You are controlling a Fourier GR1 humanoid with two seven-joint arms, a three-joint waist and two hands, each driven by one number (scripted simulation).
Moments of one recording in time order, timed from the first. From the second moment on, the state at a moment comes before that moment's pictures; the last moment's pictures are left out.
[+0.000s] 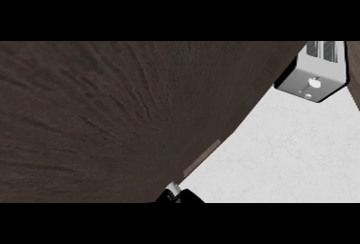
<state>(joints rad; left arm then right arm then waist) 0.25 0.69 -0.08 -1.96 0.92 0.05 -0.38 -0.64 -0.11 0.82 -2.18 -0.02 -0.50 0.77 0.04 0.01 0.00</state>
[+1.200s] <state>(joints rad) 0.19 0.62 -0.02 -1.93 0.87 0.06 -0.31 -1.25 0.00 0.40 -1.20 -0.21 -0.33 0.36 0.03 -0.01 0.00</state>
